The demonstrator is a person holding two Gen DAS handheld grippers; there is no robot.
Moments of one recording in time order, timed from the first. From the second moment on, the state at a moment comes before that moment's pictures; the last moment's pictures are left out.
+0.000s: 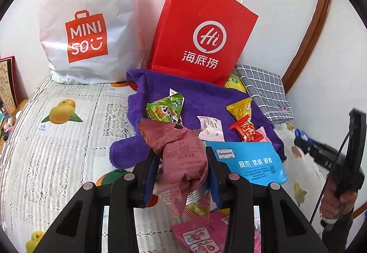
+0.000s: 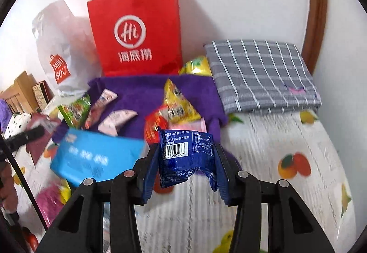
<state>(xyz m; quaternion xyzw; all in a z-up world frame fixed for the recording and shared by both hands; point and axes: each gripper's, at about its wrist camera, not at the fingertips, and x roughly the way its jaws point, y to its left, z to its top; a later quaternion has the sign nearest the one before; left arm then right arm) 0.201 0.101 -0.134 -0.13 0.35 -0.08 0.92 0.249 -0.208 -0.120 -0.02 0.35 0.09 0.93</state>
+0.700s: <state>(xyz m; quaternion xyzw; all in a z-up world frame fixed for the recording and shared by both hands) 0.203 0.106 -0.135 -0.13 0.35 -0.06 0.93 0.322 -0.171 -0.118 0.01 0.33 0.11 0.94</state>
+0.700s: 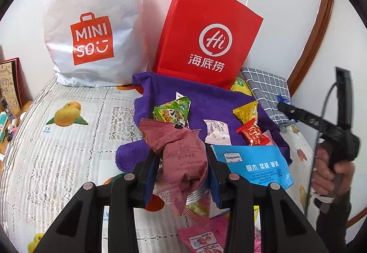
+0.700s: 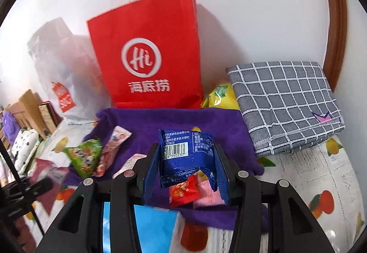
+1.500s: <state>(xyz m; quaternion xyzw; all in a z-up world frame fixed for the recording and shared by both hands) 0.204 0.097 -0.137 -0.11 0.34 -0.06 0.93 0.342 -0.192 -0.176 0.04 0.41 0.09 0.91</state>
